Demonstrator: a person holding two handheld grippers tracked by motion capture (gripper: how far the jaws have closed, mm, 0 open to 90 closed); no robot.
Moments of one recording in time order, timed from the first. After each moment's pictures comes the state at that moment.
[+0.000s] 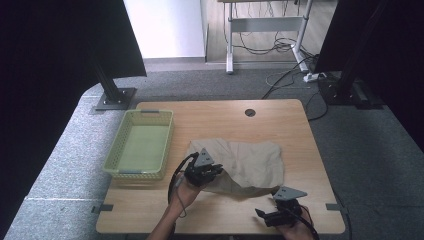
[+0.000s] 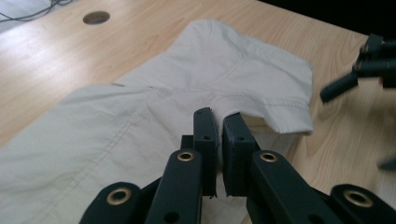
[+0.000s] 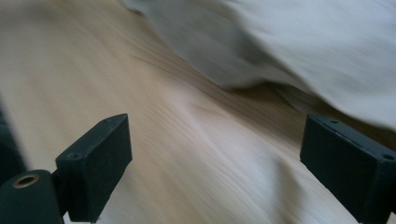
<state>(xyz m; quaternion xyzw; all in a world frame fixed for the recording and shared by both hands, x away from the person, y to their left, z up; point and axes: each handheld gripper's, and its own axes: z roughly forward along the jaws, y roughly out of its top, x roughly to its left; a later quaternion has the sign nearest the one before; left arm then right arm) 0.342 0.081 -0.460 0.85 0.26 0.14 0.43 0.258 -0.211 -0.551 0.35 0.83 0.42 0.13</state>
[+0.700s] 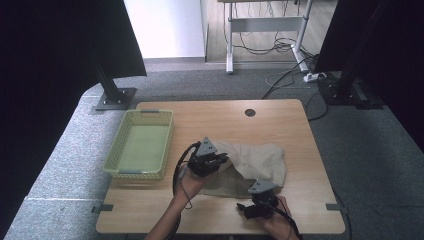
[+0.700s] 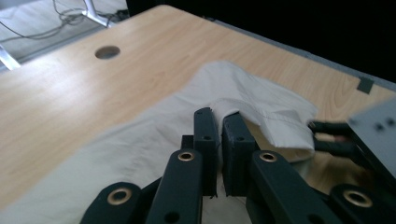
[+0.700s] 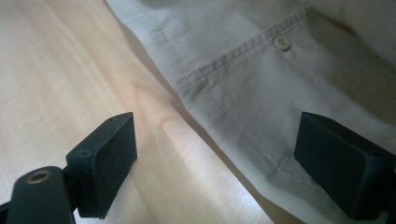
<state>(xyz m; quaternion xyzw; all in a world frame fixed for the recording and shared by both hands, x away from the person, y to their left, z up) 0.353 0.071 -0.427 0.83 0.27 0.16 0.47 0.284 -0.158 -0.561 0.33 0.86 0.37 0.14</state>
